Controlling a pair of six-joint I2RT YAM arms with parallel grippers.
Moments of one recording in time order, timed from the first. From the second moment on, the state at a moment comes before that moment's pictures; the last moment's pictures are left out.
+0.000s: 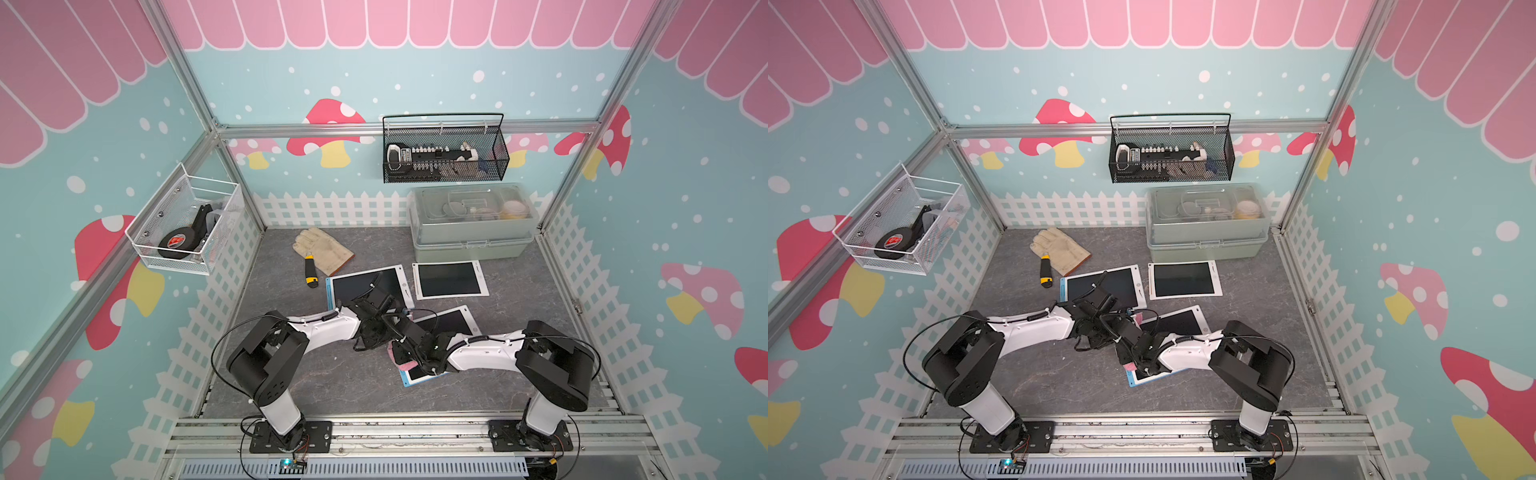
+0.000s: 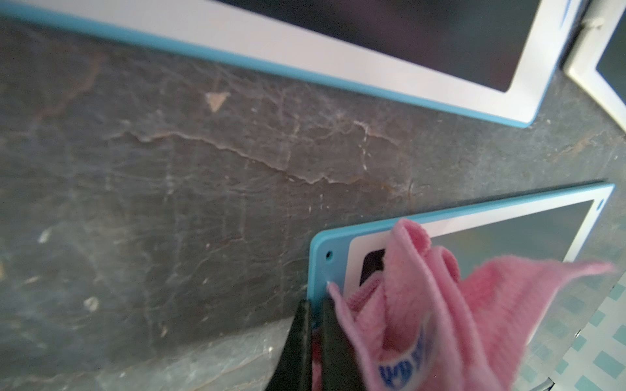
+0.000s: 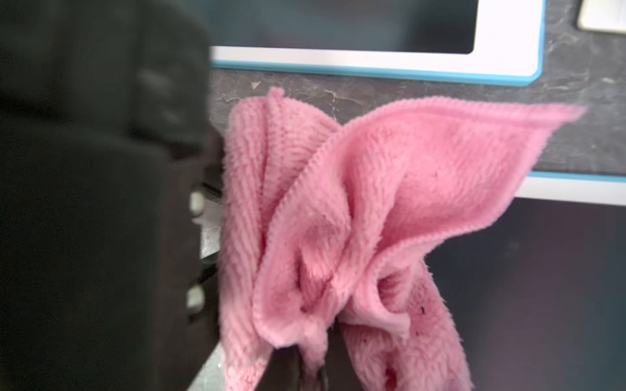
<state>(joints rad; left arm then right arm) -0.67 1.70 0.92 -0.40 0.15 -1.07 1.03 1.73 0.85 -0.05 0.21 0.64</state>
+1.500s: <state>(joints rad) -0.65 1.74 0.94 -0.35 0.20 -1.04 0.97 1.69 0.80 0.00 0.07 0.56</state>
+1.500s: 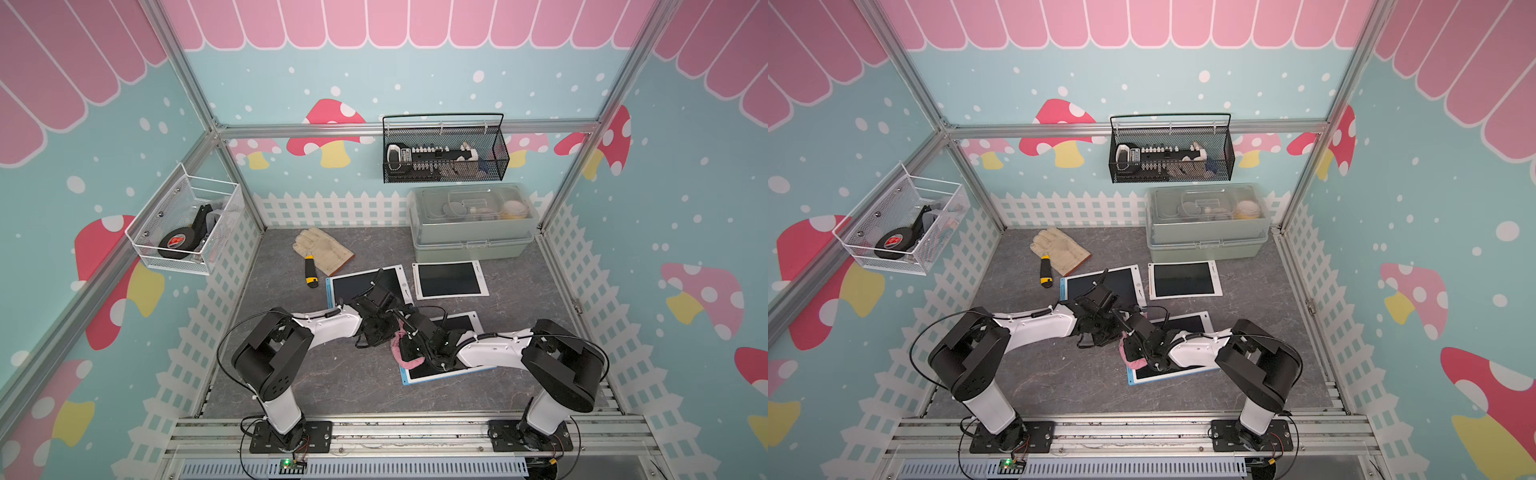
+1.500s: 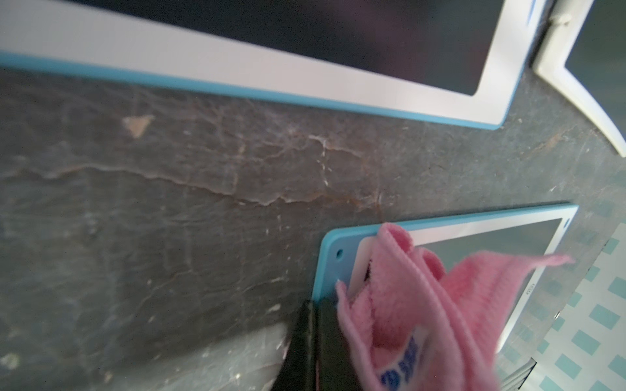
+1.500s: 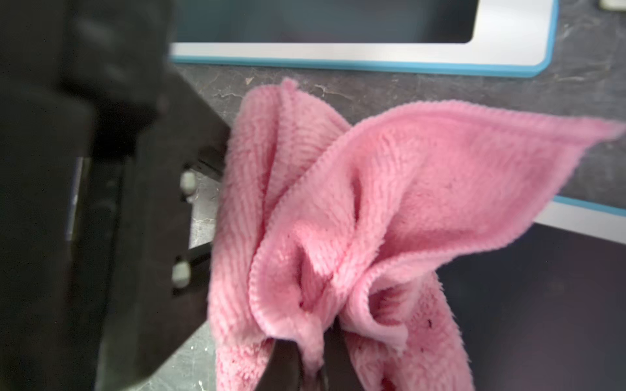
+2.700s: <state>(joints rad) -0.65 1.76 0.96 -0.36 0.23 -1.02 1.08 1.33 0.54 -0.22 0.08 0.63</state>
